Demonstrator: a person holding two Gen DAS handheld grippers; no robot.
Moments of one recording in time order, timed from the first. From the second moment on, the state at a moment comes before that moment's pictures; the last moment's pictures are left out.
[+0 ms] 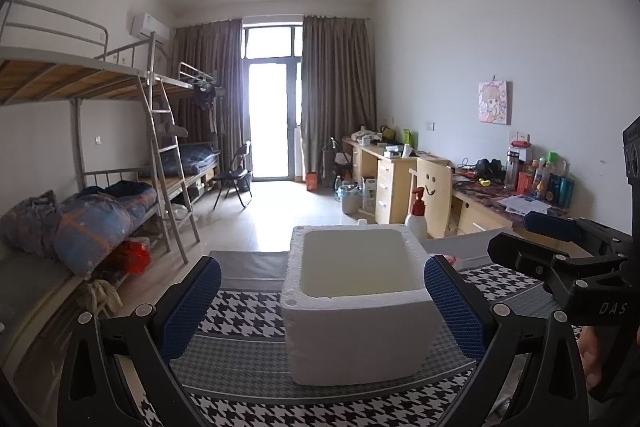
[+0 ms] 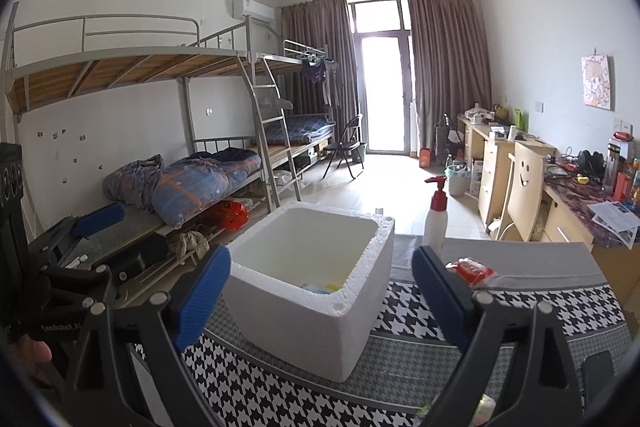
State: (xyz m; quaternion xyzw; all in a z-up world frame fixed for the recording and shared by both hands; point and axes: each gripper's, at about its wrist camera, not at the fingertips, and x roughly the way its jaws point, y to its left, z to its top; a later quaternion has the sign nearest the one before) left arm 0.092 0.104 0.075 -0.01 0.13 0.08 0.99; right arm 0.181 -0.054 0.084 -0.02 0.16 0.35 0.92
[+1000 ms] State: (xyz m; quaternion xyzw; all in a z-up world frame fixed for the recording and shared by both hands) left arm 0.060 0.073 0.070 -0.01 0.12 0.07 0.99; right arm 0.141 -0.089 0.077 -0.01 0.14 0.33 0.93
